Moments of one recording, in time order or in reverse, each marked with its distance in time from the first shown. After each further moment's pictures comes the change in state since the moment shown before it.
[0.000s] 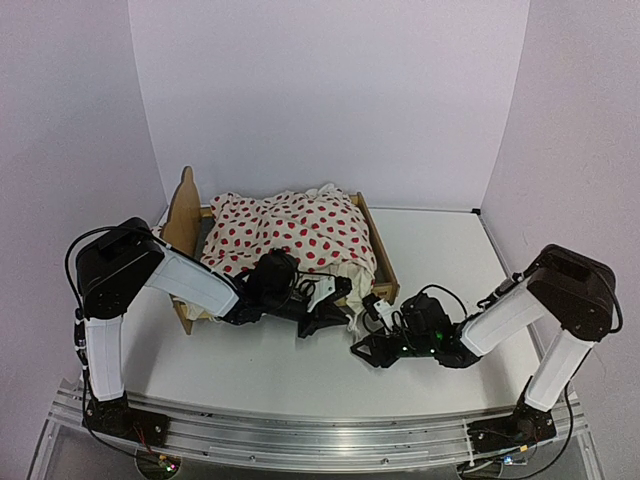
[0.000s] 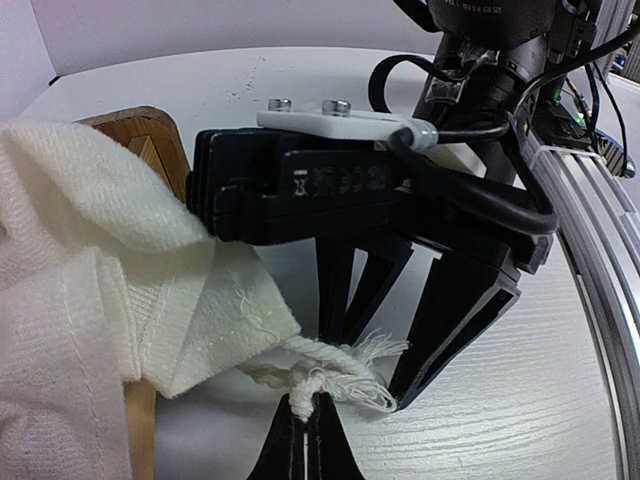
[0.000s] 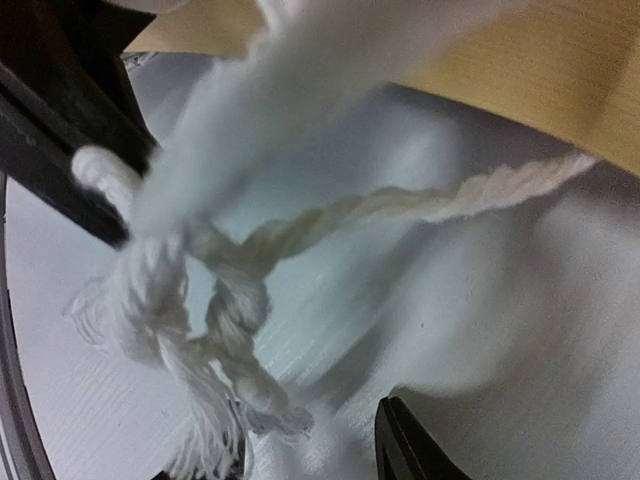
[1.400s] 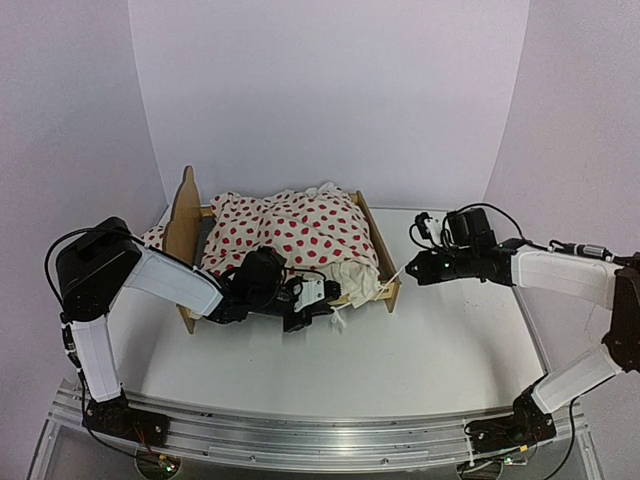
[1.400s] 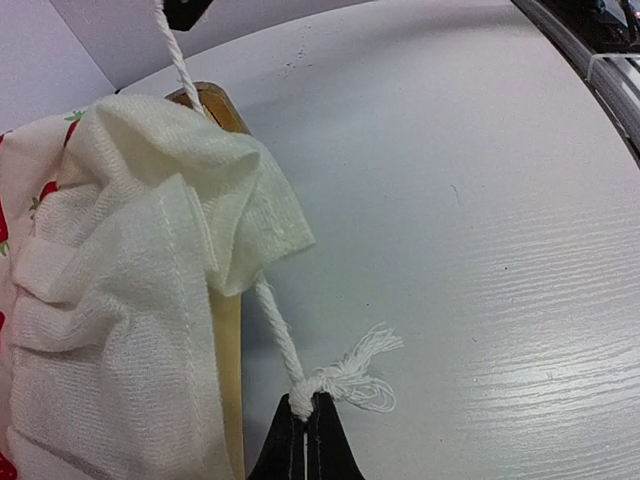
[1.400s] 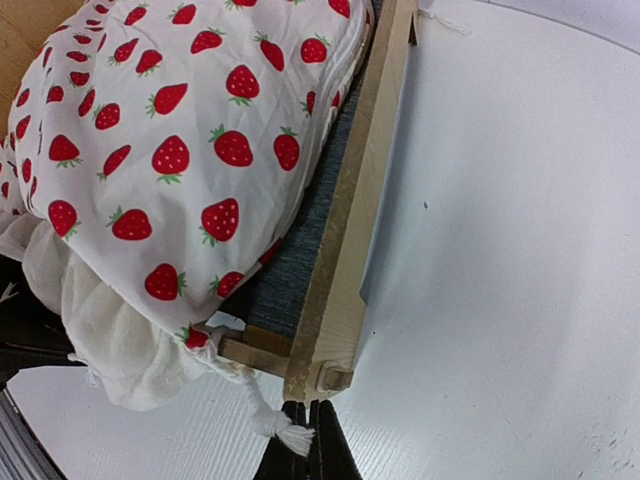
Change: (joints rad) left arm 0.020 -0.111 -0.090 -0.050 -0.171 0.261; right arm -0.379 -0.320 0.393 -0.780 0.025 -0.077
